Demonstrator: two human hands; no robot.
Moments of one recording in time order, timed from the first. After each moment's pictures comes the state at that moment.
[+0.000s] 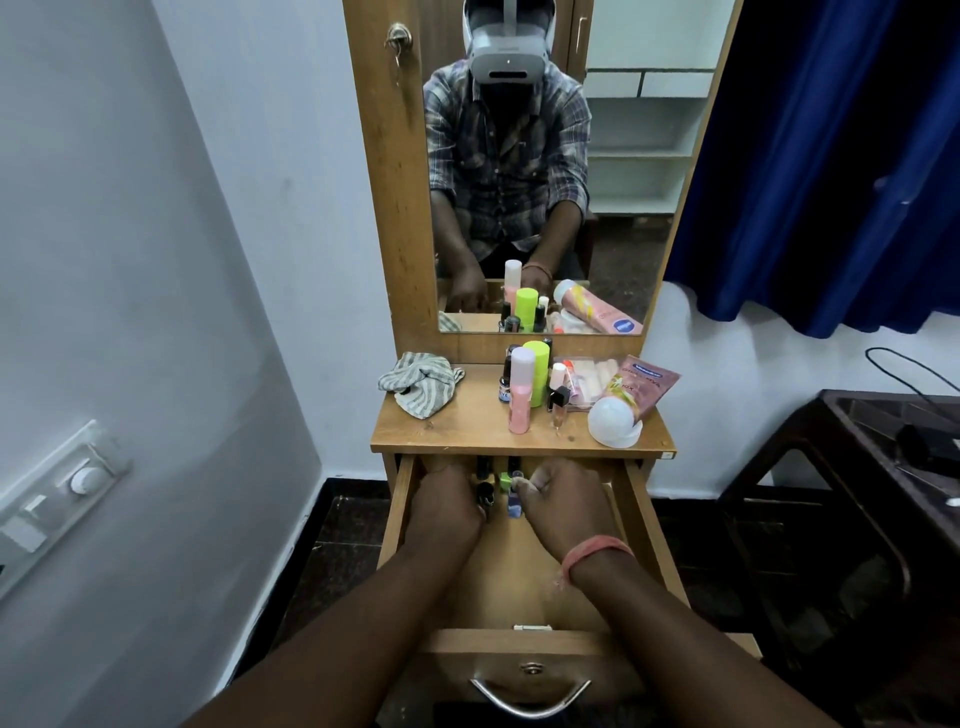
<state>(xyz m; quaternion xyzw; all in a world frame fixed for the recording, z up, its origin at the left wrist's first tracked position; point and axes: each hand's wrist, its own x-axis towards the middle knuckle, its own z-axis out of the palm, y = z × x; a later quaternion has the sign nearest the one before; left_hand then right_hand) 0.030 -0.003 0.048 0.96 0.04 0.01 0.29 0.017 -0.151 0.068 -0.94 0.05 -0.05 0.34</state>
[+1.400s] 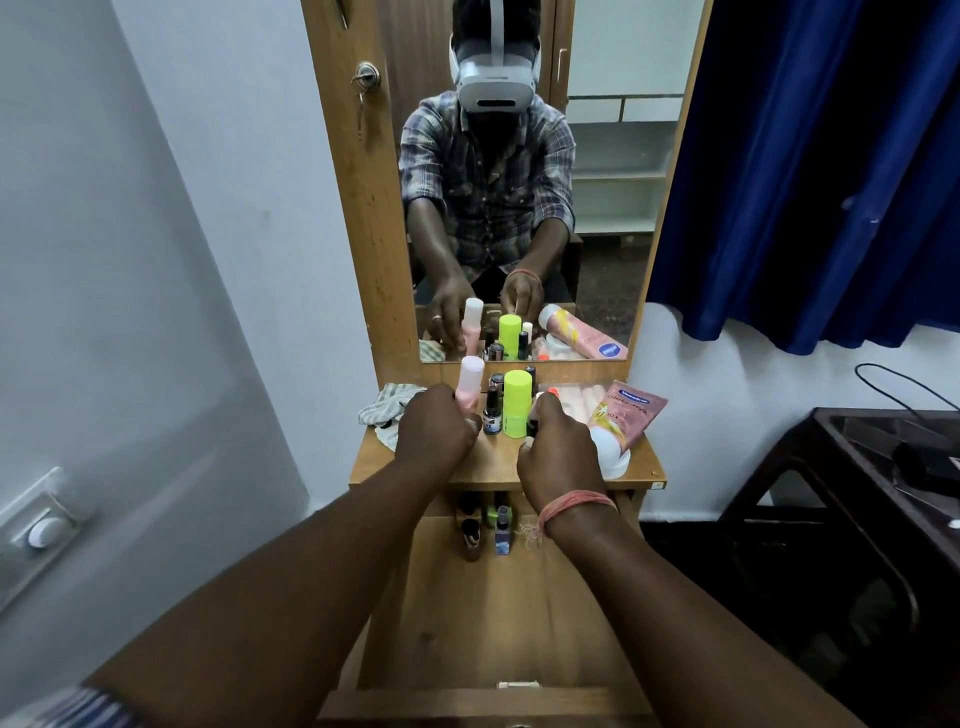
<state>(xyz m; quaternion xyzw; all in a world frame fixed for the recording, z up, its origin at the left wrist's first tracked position) 0.123 -0.013 0.121 0.94 0.05 0.10 0.32 0.068 -0.151 0.126 -0.93 0.04 -0.17 0.32</state>
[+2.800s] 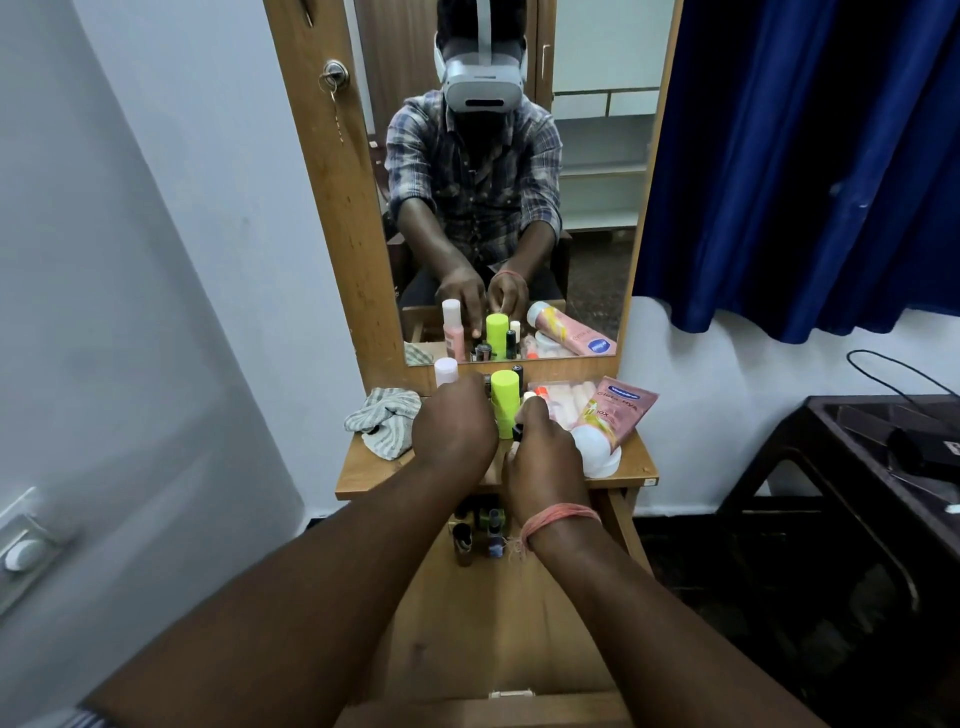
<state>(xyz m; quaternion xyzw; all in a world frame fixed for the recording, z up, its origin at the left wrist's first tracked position) 0.106 -0.057 0.143 0.97 0.02 0.16 0.21 0.069 -0.148 0.110 -0.92 0.04 -0.19 0.34</state>
